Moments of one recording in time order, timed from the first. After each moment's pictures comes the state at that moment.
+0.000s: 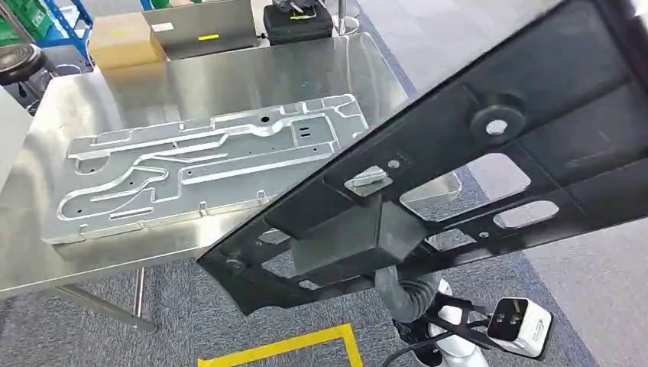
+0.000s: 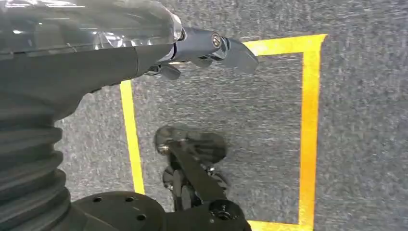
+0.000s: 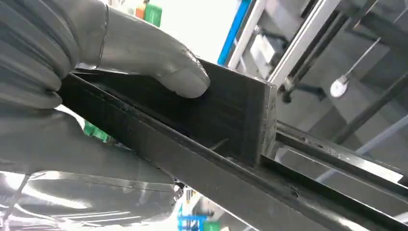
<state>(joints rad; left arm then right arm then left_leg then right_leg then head) -0.09 -0.03 1.23 -0.22 -1.04 -0.01 -0.33 -0.11 0.00 0.38 -1.89 -0.15 0.34 -0.70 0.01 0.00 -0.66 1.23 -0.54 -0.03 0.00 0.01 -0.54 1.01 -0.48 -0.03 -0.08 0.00</state>
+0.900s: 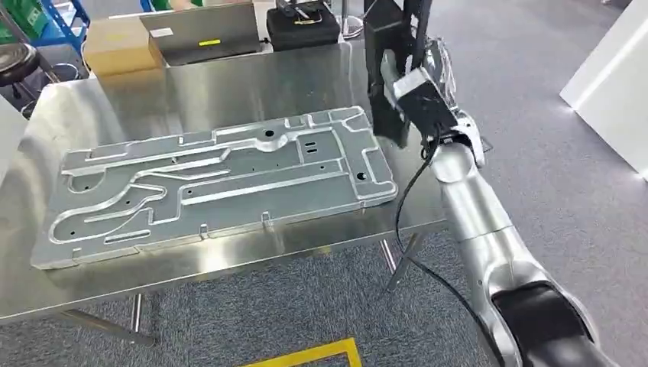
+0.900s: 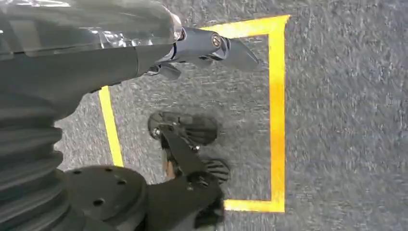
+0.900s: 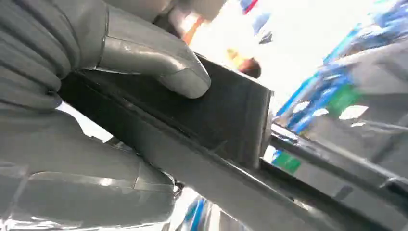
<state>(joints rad) -0.12 -0.06 1.23 -0.22 -1.05 -0.03 -0.34 -0.95 -0.08 0.26 -1.05 0.54 -0.24 -0.40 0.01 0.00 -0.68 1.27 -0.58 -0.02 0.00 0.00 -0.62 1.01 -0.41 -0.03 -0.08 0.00</state>
